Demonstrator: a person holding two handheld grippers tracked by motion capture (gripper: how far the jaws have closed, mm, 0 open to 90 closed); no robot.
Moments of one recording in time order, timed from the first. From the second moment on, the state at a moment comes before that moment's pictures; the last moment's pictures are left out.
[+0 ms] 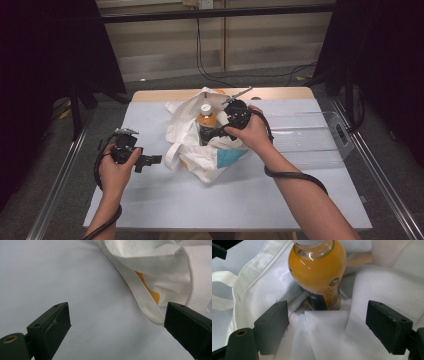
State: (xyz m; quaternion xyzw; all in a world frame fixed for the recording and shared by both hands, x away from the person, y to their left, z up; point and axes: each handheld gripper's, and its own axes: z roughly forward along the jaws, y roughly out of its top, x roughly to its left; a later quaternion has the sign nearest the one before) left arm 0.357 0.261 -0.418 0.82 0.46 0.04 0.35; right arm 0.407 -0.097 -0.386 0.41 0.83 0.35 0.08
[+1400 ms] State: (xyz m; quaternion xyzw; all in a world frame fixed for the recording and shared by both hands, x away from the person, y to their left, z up) left arm 0.353 0.263 -0.428 0.82 0.45 0.02 0.35; right arm 0.436 -0.064 -0.390 0.40 0.84 0.35 0.09
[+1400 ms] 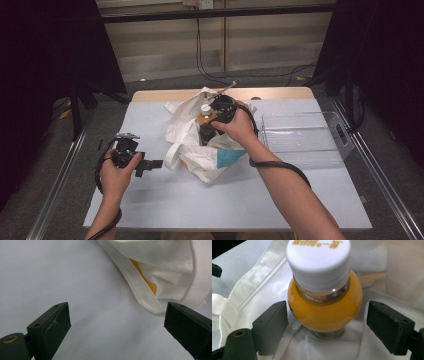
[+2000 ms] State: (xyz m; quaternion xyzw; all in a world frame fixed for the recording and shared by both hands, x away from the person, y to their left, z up) left arm 0.352 0.263 -0.430 0.82 0.45 0.02 0.35; right arm 0.442 -0.054 -0.399 0.40 0.84 0.35 0.09
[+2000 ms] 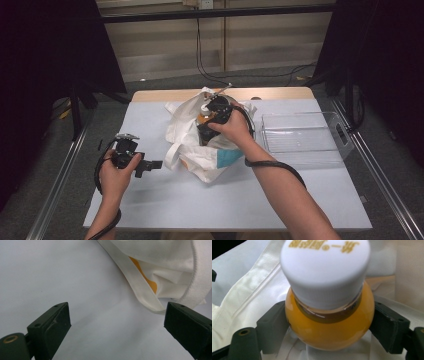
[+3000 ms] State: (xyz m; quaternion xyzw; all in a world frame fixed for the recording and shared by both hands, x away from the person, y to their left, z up) left arm 0.350 0.268 -0.429 0.81 0.46 0.01 0.36; right arm 0.442 -0.055 -0.390 0.39 0.85 0.34 0.09
